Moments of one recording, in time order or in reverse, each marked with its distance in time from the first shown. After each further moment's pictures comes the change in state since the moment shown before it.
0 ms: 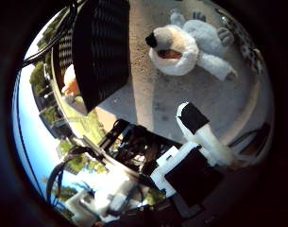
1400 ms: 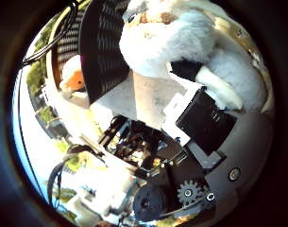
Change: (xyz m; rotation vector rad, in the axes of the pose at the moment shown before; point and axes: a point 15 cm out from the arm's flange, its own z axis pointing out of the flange) arm -0.027 0.051 -0.088 0.034 -0.103 -0.047
